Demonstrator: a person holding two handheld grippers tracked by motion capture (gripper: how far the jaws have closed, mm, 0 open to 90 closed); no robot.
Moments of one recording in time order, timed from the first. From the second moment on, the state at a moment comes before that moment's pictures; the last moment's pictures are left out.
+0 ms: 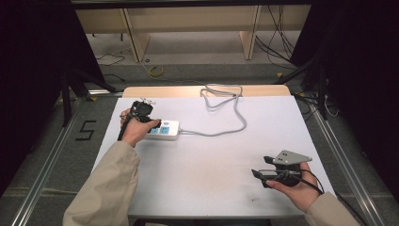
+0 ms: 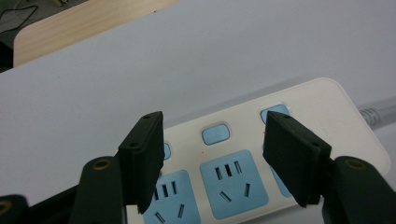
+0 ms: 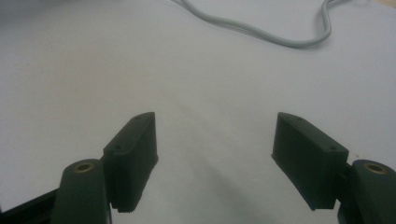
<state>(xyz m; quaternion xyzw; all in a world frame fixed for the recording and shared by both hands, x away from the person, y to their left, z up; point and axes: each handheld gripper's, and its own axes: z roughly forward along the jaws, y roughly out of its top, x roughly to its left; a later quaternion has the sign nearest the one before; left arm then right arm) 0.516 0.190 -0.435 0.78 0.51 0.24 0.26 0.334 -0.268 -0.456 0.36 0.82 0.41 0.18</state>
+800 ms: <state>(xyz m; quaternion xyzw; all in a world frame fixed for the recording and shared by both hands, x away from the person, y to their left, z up) 0.468 0.189 -0.431 0.80 0.47 0.21 0.32 0.334 -0.268 -0.456 0.36 0.82 0.41 0.18</state>
